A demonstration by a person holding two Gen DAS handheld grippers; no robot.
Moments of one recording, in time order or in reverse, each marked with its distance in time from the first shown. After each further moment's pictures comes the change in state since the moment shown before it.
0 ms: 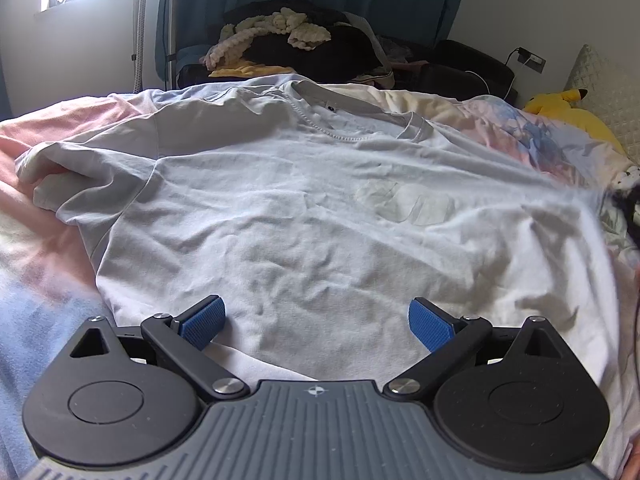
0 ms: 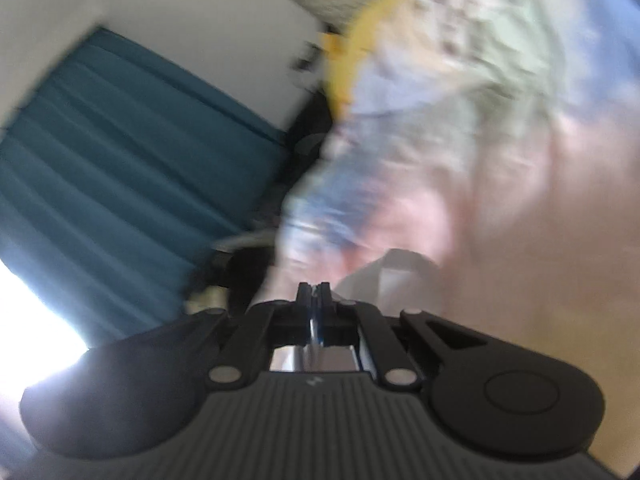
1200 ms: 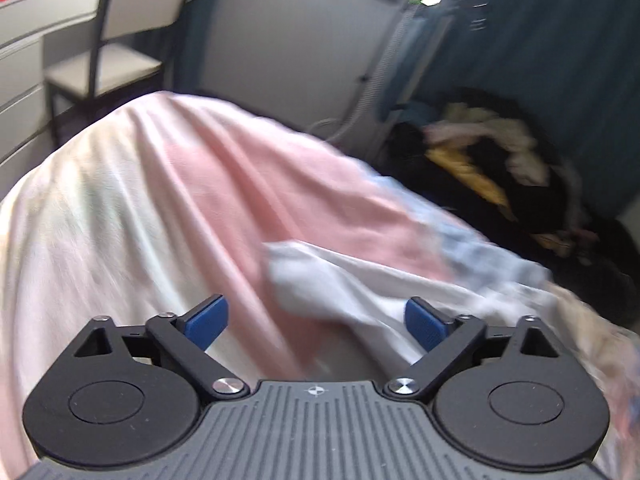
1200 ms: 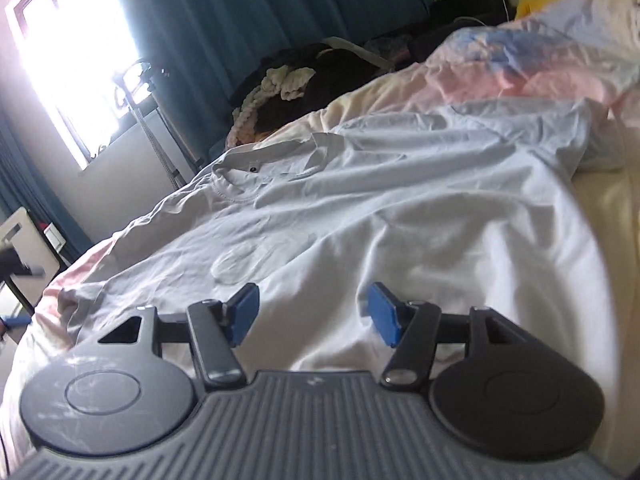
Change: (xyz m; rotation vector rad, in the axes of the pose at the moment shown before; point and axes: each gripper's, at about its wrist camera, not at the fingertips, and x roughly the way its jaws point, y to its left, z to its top) left arm 0.011 0.263 0.107 -0.635 -0.069 0.297; right arm -0.055 0.092 -0.201 -0.656 0.404 0.156
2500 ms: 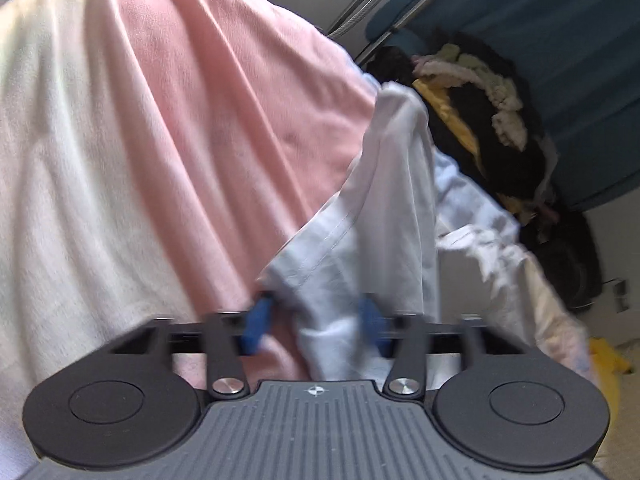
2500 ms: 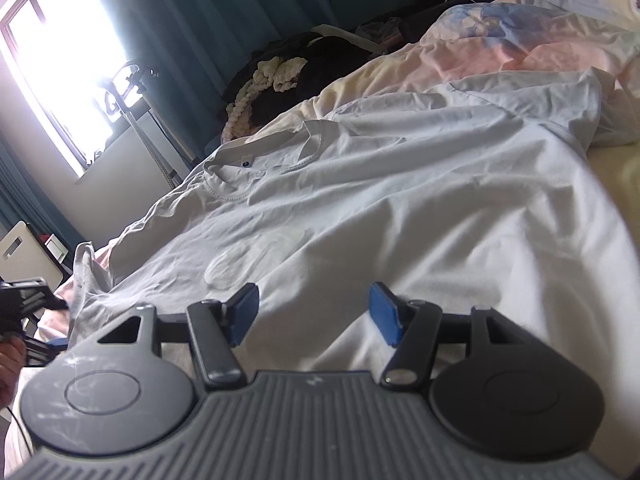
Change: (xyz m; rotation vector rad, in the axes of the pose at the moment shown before) left arm 0.030 -0.018 -0.049 -0.073 0.218 -0.108; right arm 0.026 -0.002 -0.002 0.048 0.027 0.013
